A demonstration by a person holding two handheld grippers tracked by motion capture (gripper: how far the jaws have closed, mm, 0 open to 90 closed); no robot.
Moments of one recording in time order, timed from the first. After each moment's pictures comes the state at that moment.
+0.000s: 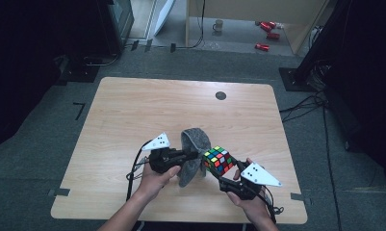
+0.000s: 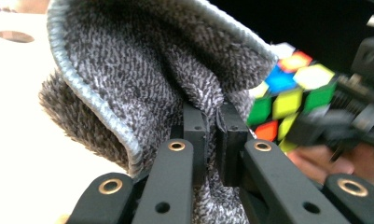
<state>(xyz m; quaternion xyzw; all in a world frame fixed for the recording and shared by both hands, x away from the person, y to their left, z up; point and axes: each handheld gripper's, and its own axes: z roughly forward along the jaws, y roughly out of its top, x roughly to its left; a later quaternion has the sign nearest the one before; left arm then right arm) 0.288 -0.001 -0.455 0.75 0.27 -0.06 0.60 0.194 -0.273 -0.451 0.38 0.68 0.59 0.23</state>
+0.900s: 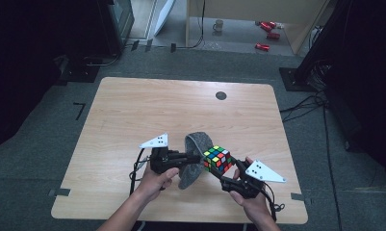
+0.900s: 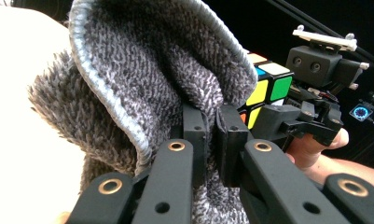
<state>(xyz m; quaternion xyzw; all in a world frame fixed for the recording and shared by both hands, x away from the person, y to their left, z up) 0.292 0.003 -0.456 0.72 0.23 -0.14 0.64 0.198 -0.276 -0.450 0.38 0.66 0.62 0.18</state>
